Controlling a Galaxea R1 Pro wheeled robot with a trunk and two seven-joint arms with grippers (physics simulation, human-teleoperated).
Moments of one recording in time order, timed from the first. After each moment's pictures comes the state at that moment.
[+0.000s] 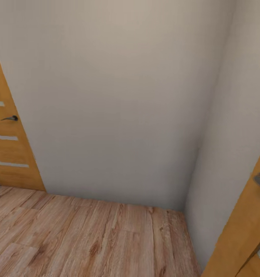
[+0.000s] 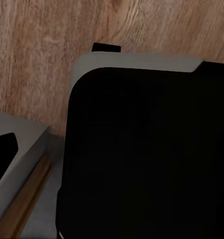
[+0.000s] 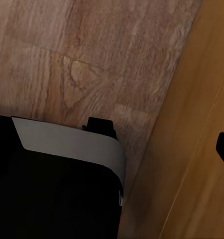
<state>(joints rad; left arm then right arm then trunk) 0.00 0.01 0.02 -0.13 0.11 -0.01 0.01 -0.18 0.02 0.10 0.03 0.11 -0.14 -0.11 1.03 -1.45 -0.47</state>
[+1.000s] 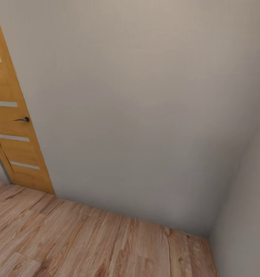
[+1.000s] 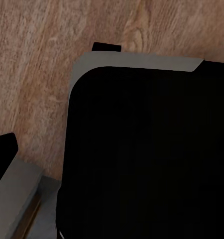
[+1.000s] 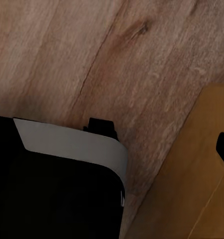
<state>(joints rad) 0.00 0.01 0.02 -0.13 0.11 -0.01 0.01 -0.18 0.02 0.10 0.03 0.10 -0.14 -0.11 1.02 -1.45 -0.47</state>
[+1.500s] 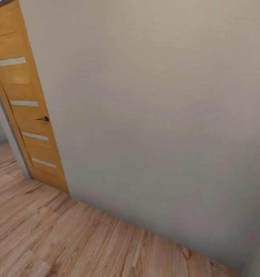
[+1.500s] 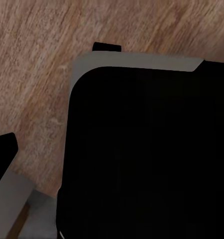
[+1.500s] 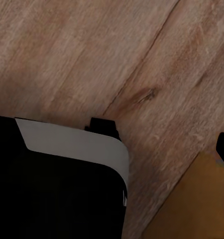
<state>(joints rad) 0.00 0.01 0.02 -0.13 0.11 -0.01 0.01 -0.18 0.02 0.10 0.03 0.10 -0.14 -0.11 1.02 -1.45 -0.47</state>
